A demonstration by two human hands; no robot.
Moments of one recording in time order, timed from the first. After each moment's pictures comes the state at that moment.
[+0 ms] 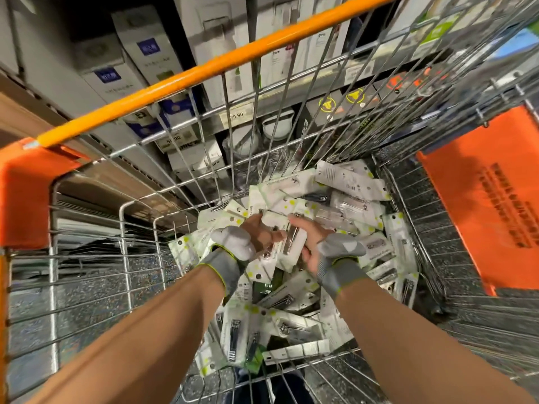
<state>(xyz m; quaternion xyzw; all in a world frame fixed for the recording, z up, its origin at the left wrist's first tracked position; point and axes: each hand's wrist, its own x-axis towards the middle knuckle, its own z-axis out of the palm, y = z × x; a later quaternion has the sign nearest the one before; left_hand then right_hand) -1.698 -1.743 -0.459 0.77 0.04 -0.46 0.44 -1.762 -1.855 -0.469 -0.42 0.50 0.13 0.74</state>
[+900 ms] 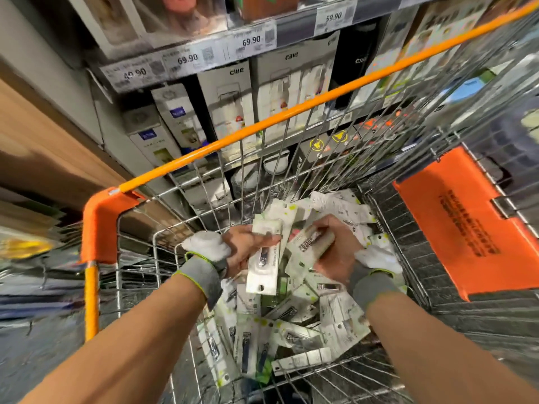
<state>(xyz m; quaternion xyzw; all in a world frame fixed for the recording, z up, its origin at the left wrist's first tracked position) -1.688 -1.719 -0.350 0.66 0.07 -0.50 0.56 -1.771 -1.874 -0.376 -0.24 0.43 0.05 0.87</state>
